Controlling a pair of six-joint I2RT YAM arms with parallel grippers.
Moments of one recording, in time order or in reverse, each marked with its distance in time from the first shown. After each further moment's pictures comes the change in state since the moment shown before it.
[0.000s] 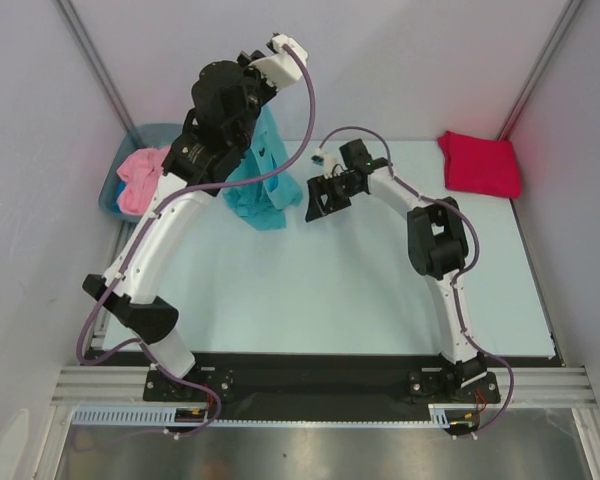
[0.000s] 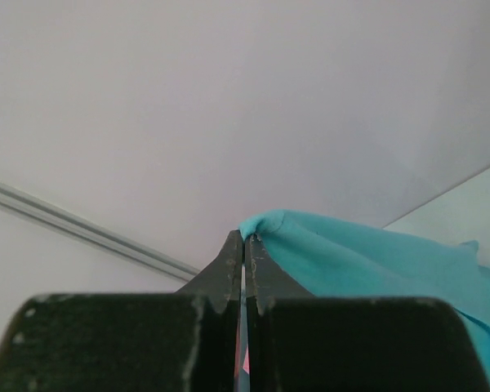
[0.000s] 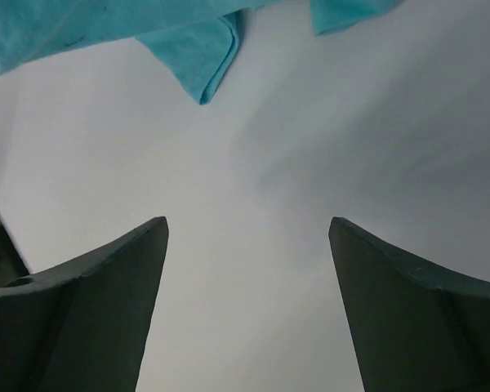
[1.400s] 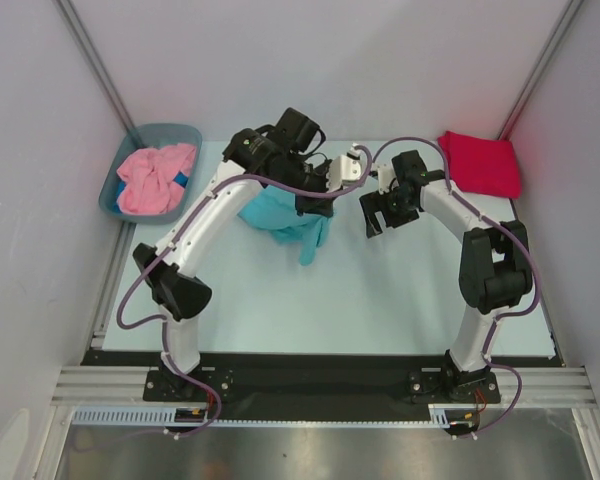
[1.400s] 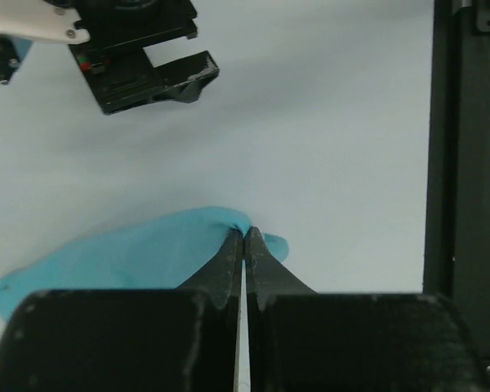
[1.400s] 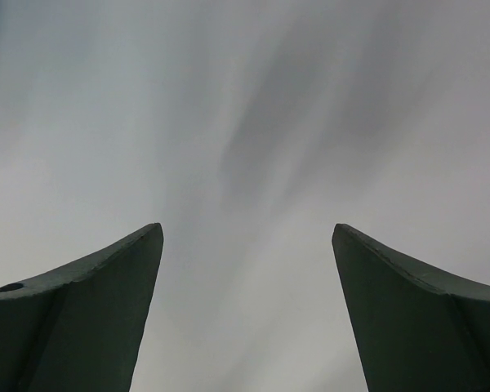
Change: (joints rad) left arm -0.095 0.230 0.103 -0.888 1.014 -0.045; right arm -0.132 -0.489 -0.530 -0.093 0.438 -0.170
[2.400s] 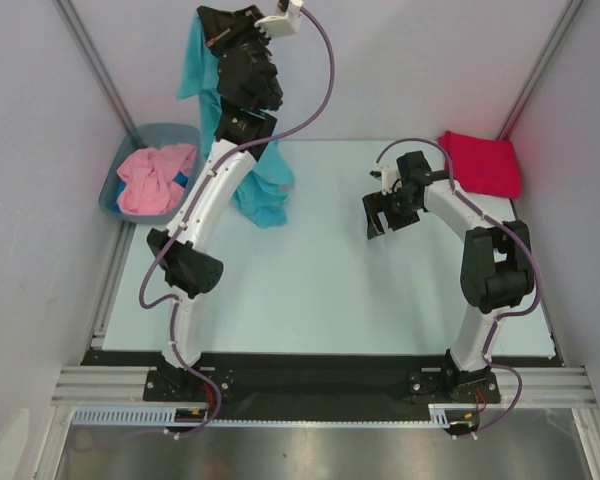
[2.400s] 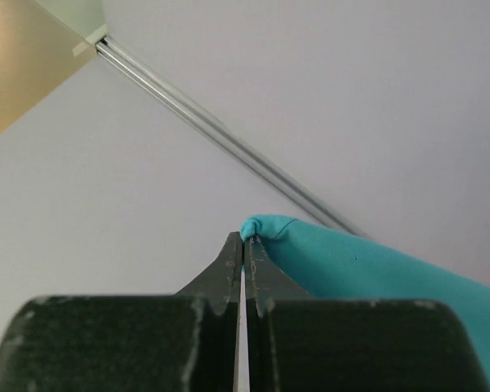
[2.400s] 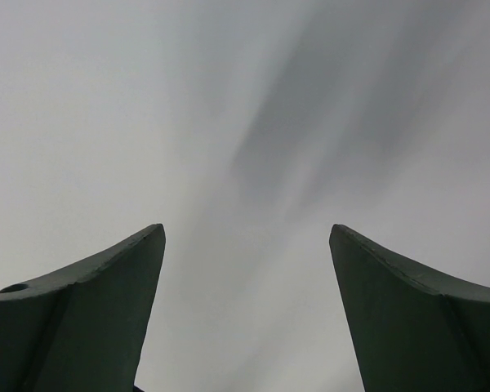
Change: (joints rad) left arm 0.152 0.214 0.254 1.611 -1.354 0.800; right arm -0.025 -0.001 -0.009 -0.015 -0.065 -0.002
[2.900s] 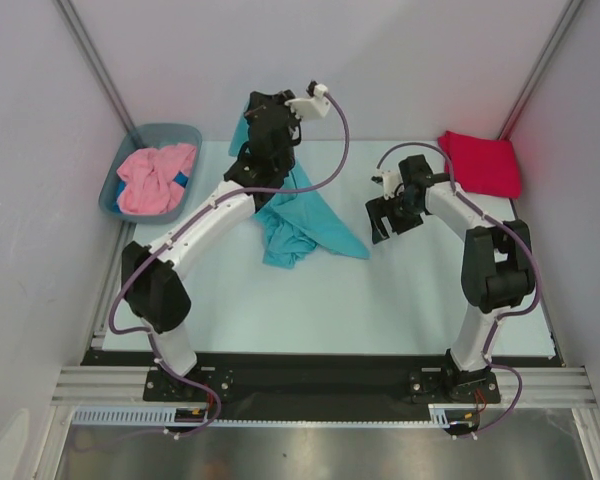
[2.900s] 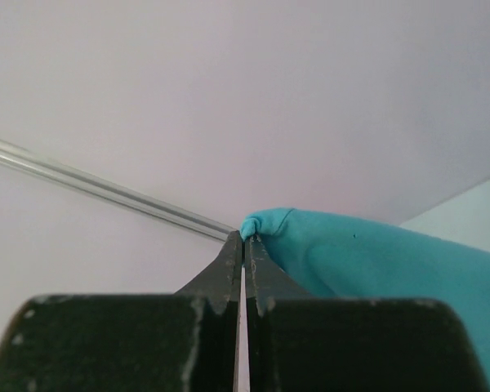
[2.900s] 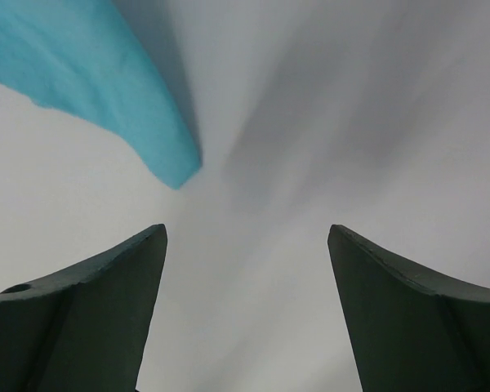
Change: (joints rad) left arm -0.083 -0.364 -0.824 -0.130 0.092 -0.432; right arm -0.006 -0.002 -0.031 -0.008 0.026 -0.061
